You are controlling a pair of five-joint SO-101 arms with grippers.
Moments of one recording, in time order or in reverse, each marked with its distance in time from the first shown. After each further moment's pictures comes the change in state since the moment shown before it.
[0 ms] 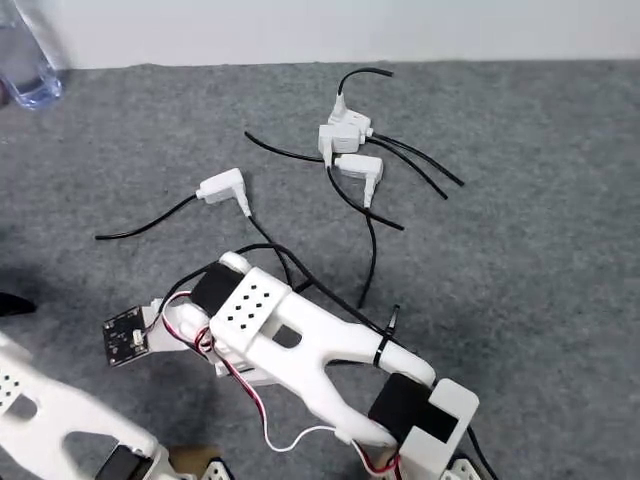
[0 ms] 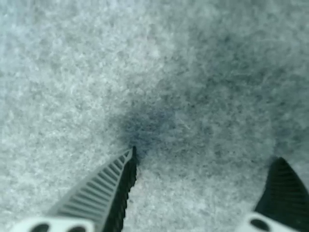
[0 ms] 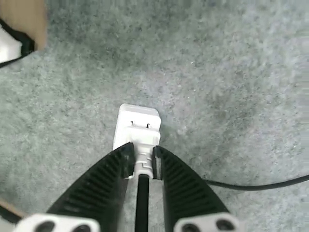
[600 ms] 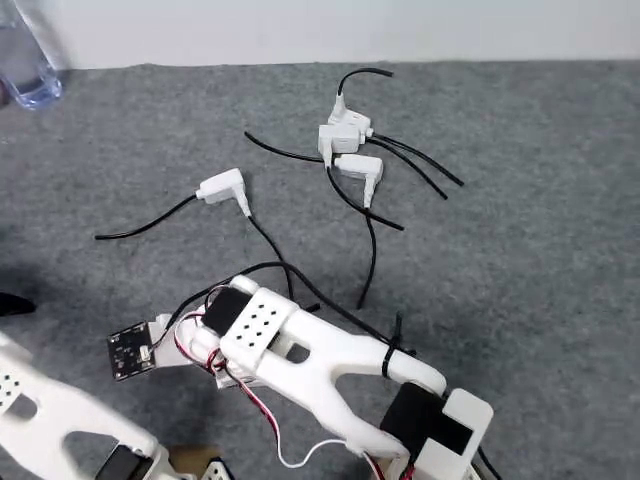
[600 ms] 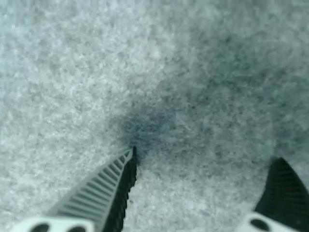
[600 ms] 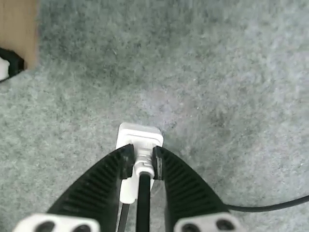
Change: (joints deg) left arm 0.0 0.0 0.0 -0.1 0.0; right arm -0.7 -1.3 13.5 -12.8 -1.4
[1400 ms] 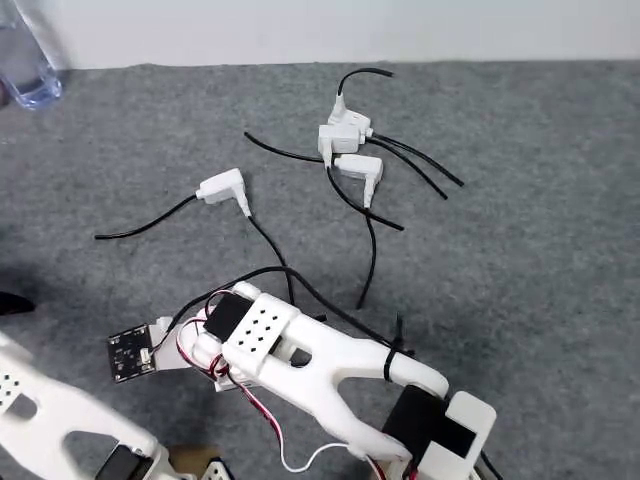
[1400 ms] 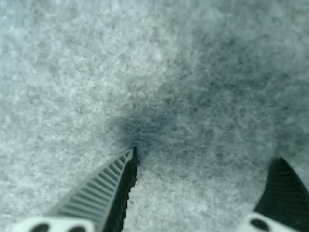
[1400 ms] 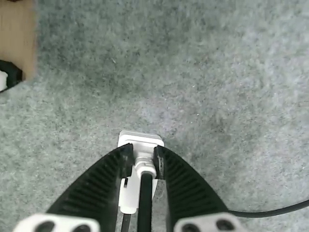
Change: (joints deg) left arm -0.4 0.9 -2.0 -0.1 0.0; right arm -0.3 -0.2 2.9 -2.5 -1.6
